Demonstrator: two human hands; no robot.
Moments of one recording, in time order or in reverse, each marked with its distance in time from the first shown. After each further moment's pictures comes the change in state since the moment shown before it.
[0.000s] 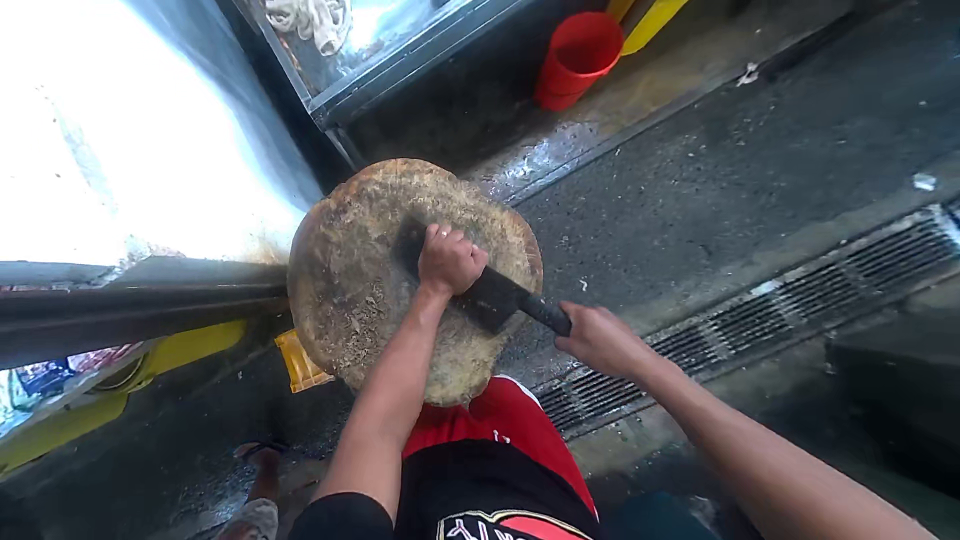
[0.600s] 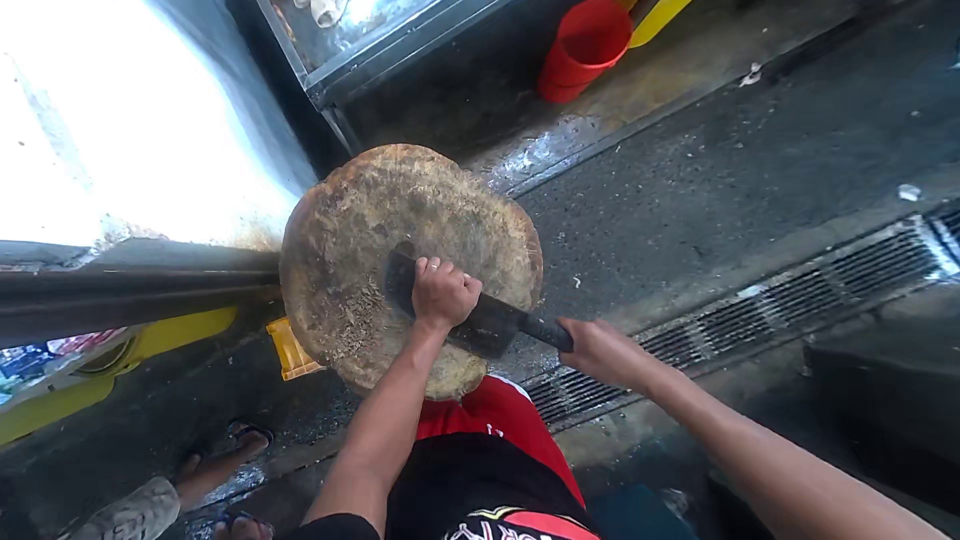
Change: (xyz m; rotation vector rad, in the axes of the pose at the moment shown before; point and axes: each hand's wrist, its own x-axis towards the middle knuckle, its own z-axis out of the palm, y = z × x) left_hand -0.053 0.026 -0.006 0.034 -0.004 -0.209; right_hand -0.003 0.019 0.010 -0.092 -0.118 -0.047
